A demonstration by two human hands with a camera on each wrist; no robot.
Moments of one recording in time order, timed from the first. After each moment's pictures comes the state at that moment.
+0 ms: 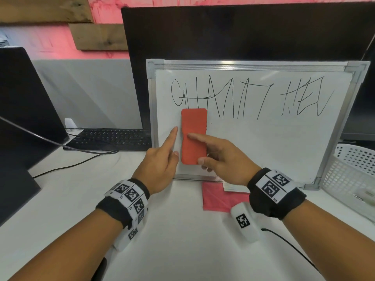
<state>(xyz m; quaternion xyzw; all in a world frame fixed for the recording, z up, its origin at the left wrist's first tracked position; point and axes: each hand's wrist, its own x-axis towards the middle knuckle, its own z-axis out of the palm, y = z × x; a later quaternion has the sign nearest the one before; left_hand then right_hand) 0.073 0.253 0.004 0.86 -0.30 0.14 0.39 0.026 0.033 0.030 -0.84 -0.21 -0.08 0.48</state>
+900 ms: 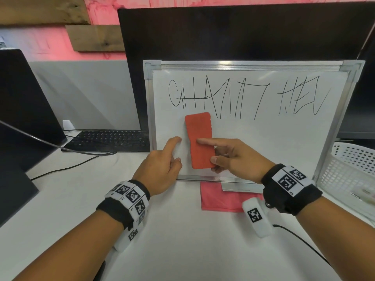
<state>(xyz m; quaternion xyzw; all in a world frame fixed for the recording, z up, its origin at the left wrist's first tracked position) 0.079 0.247 -0.001 0.87 -0.32 0.15 0.33 0.015 0.008 0.041 -0.82 -0.15 0.00 0.54</state>
